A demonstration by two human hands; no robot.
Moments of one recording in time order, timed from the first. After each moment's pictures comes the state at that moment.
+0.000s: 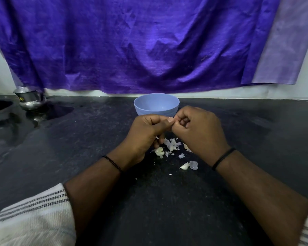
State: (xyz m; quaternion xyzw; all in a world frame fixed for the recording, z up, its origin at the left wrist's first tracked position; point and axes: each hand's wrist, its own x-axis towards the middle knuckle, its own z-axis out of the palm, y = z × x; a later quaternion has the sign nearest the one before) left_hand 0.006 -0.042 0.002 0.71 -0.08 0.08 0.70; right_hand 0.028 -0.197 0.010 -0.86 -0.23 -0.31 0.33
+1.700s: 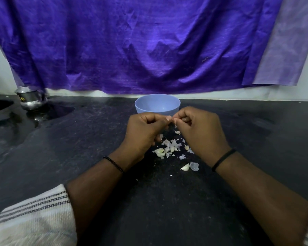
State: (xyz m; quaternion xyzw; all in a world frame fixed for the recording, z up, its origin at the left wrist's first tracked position) left_hand 0.009 -0.039 0.002 0.73 -0.05 0.19 0.66; right_hand 0.026 -0.195 0.012 -0.85 -0.22 -0.27 0.39
